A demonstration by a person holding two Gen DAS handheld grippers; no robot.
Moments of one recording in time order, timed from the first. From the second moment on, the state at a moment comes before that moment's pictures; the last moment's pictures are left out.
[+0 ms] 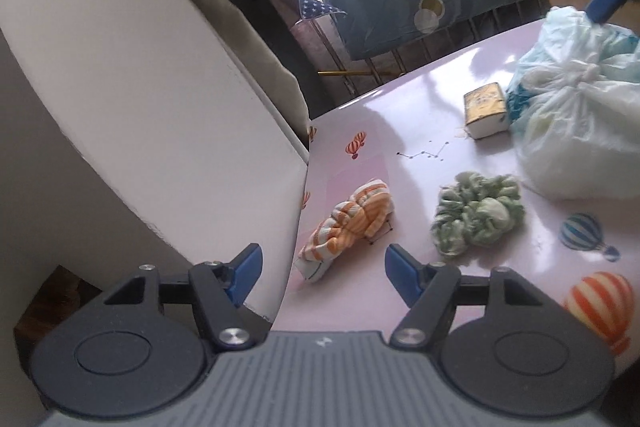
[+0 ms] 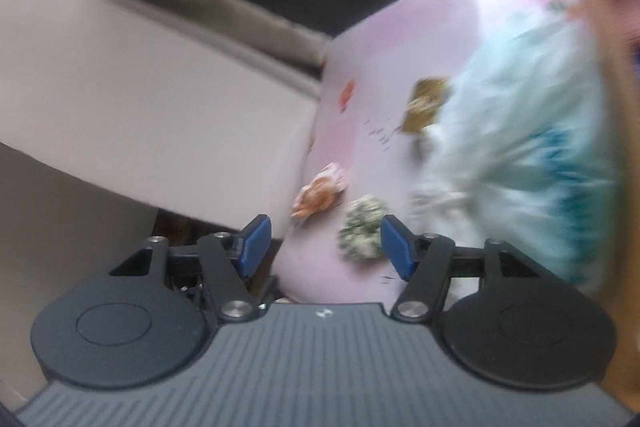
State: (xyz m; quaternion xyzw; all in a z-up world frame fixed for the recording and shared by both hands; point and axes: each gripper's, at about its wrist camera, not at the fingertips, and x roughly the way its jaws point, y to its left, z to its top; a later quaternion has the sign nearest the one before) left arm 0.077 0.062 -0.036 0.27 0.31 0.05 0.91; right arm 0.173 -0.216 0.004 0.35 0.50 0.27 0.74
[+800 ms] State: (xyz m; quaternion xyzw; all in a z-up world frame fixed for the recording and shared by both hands) left arm 0.184 0.088 -0.107 0.28 0.40 0.00 0.87; right arm 0.317 -0.012 -0.119 0.28 0.61 0.25 0.70
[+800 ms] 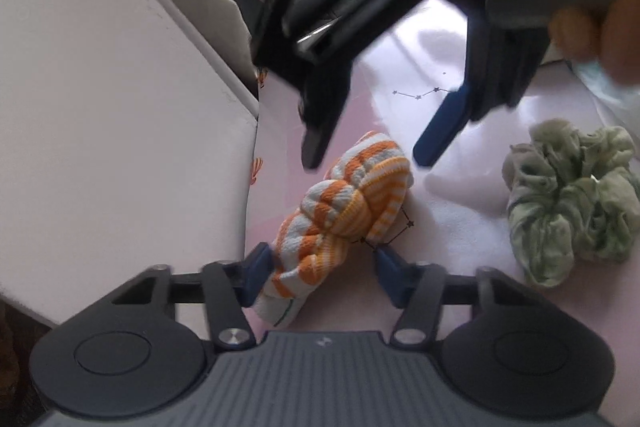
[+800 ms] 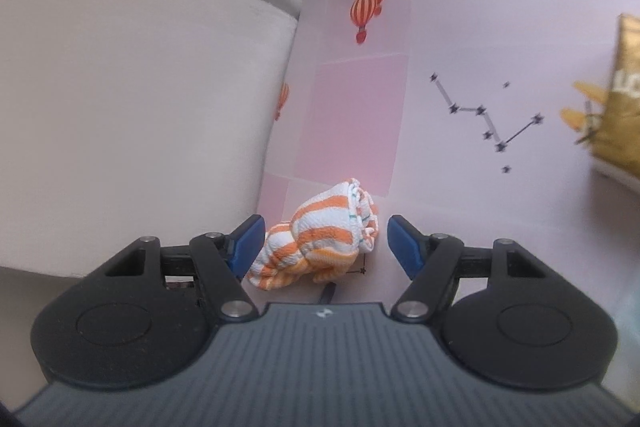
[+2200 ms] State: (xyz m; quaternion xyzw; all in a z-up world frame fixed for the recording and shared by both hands) left arm 0.028 -0.207 0.050 0.37 0.16 -0.25 0.88; right arm 0.071 -0.419 0.037 0.45 0.37 0.12 0.80
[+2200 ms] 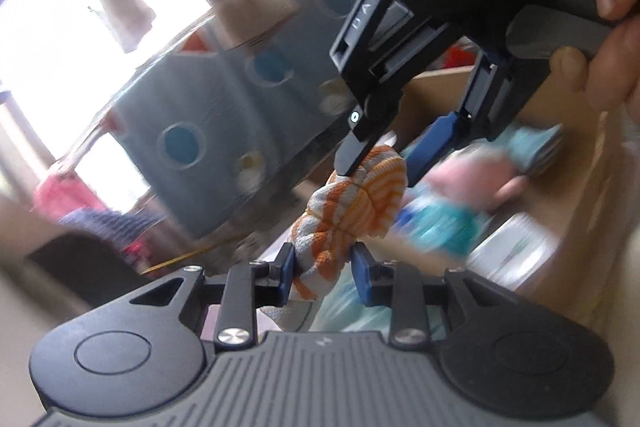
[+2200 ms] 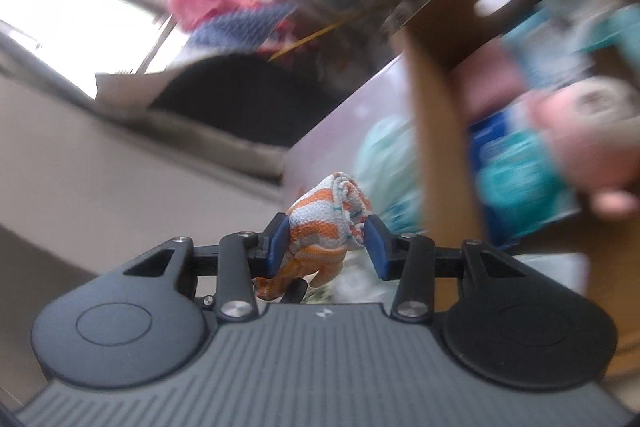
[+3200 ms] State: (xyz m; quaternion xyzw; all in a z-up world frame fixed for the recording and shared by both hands) left arm 0.138 -0.372 -0.027 0.03 0.54 -0.45 0.71; right arm -0.093 -0.619 -0.007 0.54 0.23 -0.02 0.81
